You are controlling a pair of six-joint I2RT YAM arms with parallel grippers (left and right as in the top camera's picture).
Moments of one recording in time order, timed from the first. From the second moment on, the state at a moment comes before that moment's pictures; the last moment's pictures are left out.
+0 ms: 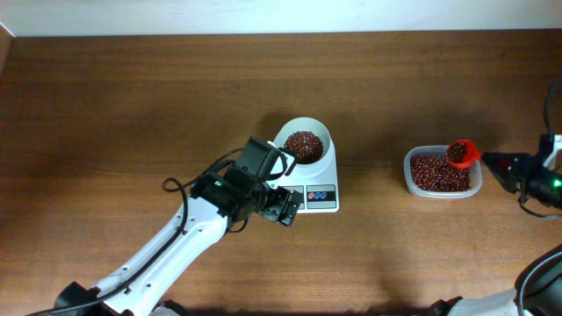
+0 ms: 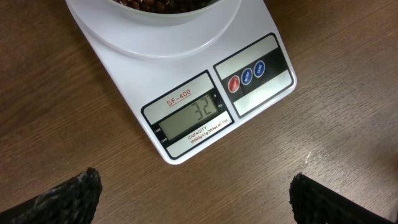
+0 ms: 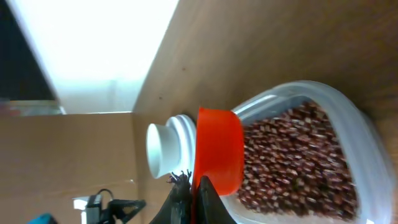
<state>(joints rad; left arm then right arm) -0.56 1.41 0.95 -0.66 0.14 -0.10 -0.82 1.75 1.18 -0.99 -1.15 -0.19</state>
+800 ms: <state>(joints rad) -0.56 1.41 0.95 -0.66 0.14 -0.10 -0.50 1.75 1.18 -0.96 -1.51 -0.19</state>
